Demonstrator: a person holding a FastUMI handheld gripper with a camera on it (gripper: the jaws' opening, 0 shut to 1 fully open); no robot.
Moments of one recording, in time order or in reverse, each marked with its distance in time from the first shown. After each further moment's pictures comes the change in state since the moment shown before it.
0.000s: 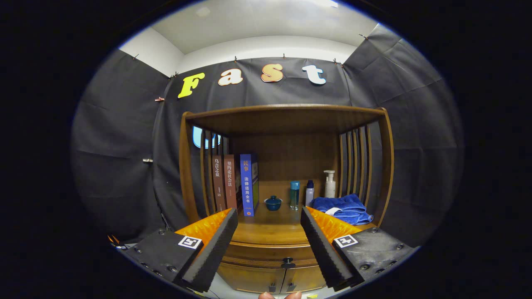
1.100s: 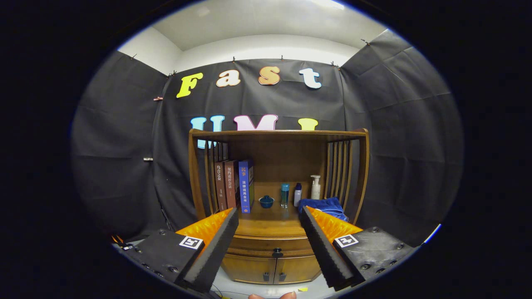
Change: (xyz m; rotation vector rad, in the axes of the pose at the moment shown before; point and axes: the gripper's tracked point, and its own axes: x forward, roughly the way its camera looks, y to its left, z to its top) arm -0.094 -0.002 0.087 -0.019 0.047 -0.031
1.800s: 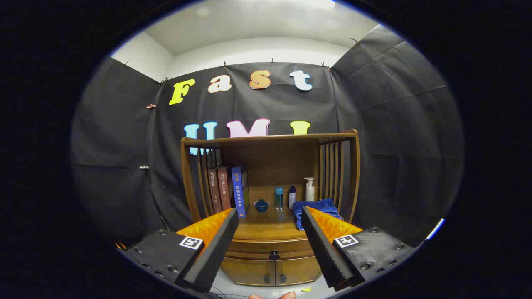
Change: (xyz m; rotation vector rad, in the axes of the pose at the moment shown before) arm -0.004 -0.017 0.006 0.036 -0.019 -0.028
